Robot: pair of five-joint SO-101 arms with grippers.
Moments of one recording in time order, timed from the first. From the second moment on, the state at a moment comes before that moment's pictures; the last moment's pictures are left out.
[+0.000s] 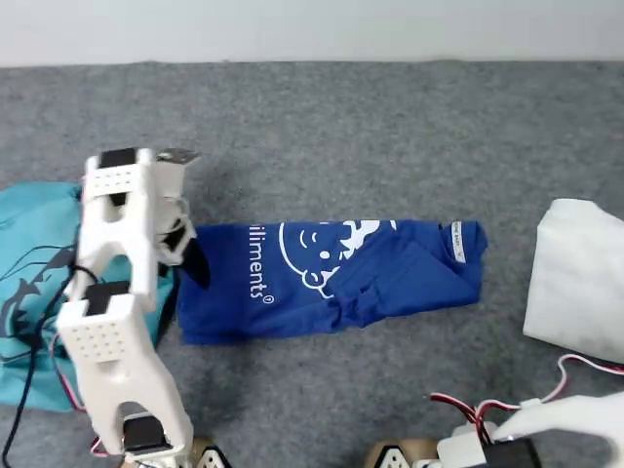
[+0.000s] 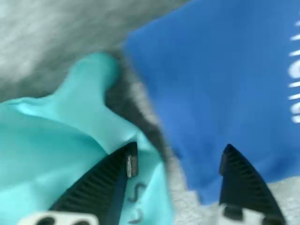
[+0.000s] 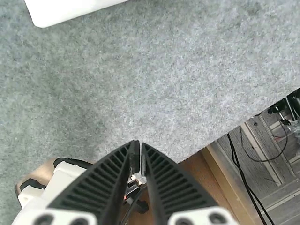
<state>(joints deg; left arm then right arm) -15.1 33.5 -12.0 96.1 -18.4 73.4 -24.2 12.7 100.6 40.6</state>
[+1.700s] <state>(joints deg) -8.5 12.7 19.5 74.6 -18.5 73.4 -24.2 12.7 100.6 40.6</state>
